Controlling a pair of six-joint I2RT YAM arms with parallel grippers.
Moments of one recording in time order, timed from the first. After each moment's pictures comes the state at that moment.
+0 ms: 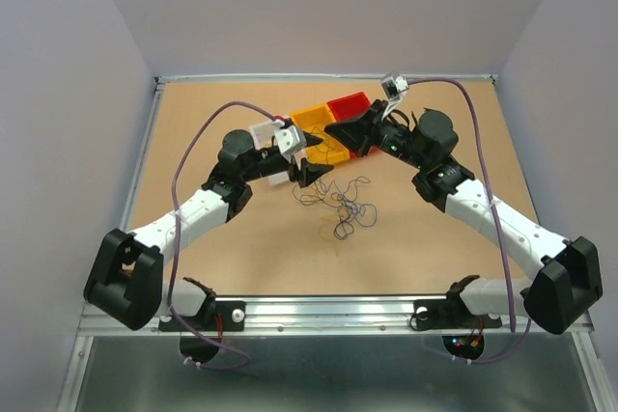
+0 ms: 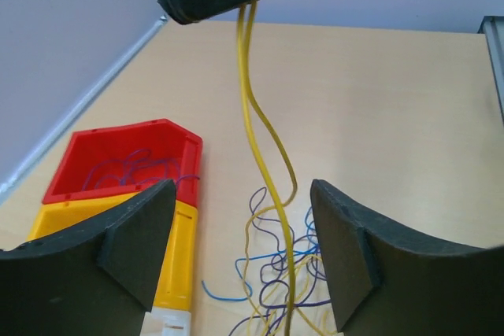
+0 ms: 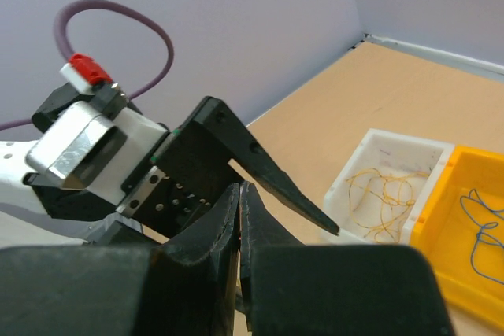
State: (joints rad) left arm -0.52 1.26 0.74 0.58 0.74 0.11; right arm 0.58 1.25 1.00 0.42 -0.47 0.48
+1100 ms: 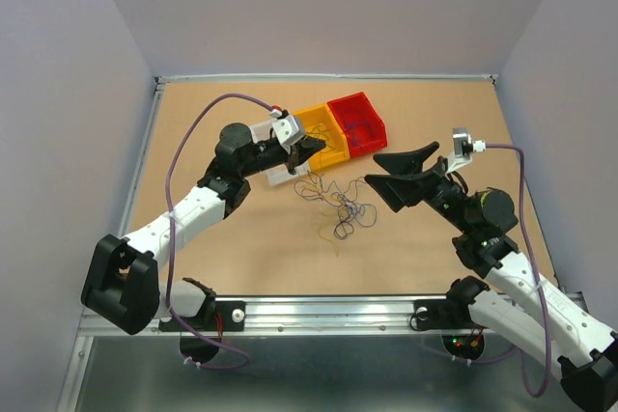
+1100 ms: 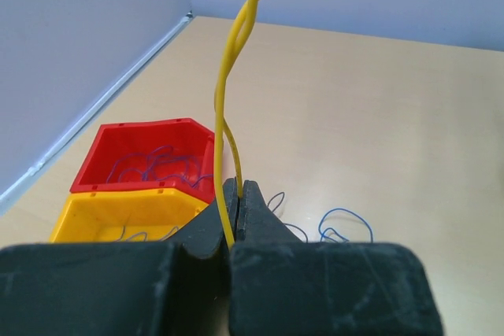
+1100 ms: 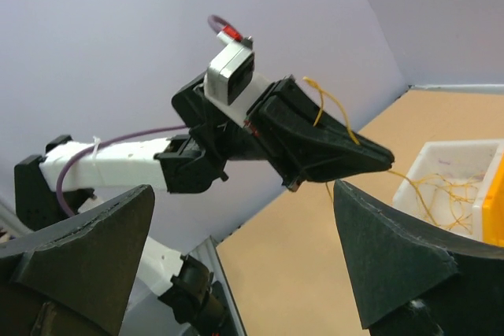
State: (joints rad) left arm -0.52 1.28 0.82 0.49 0.67 0.09; right arm 0.58 0.70 0.56 0.58 -0.31 0.77
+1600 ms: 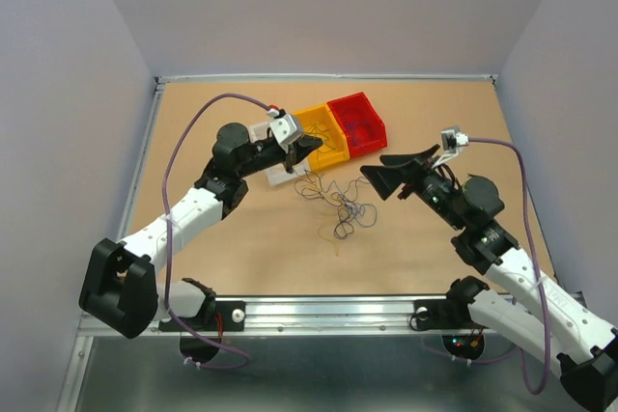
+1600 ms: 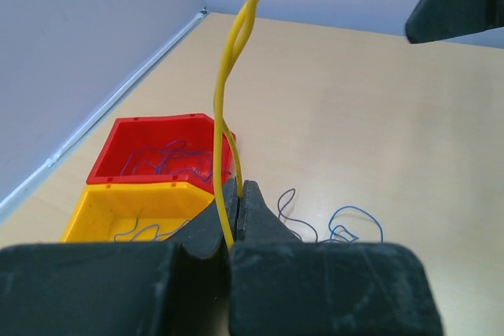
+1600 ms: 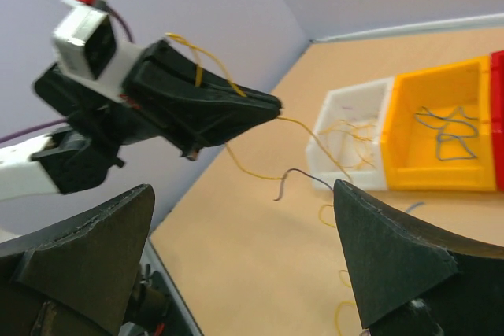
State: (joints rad) left arm -0.51 1.26 0.82 0.46 0.64 0.11; right arm 0.58 0.69 0.57 0.34 -0.17 0.67
